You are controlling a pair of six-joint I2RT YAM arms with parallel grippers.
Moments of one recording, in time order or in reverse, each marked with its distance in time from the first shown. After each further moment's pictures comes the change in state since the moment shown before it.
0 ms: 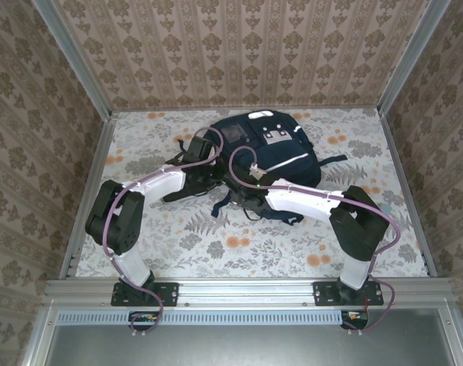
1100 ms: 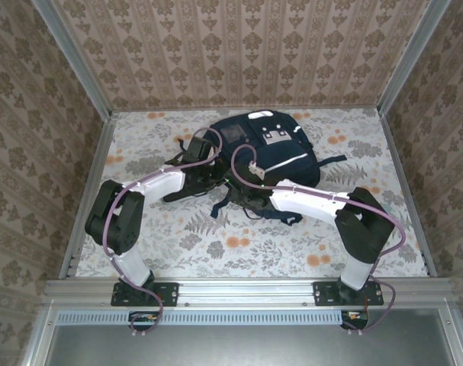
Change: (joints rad) left arm 0.005 0.000 -0.009 0.008 -0.004 -0.015; right arm -0.009 -0.030 -0.029 0.095 -0.079 -0.041
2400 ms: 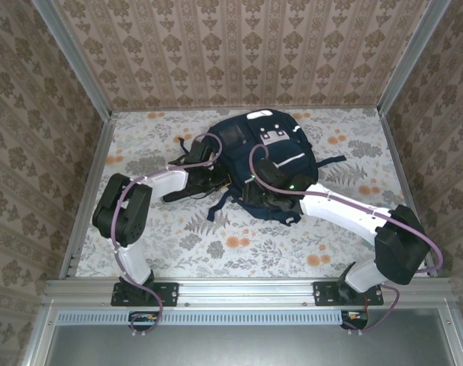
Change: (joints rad) left arm 0.017 0.079 -0.003 -0.015 -0.025 -0.022; right arm -0.066 -0.255 -0.139 -0.060 -0.077 -0.383
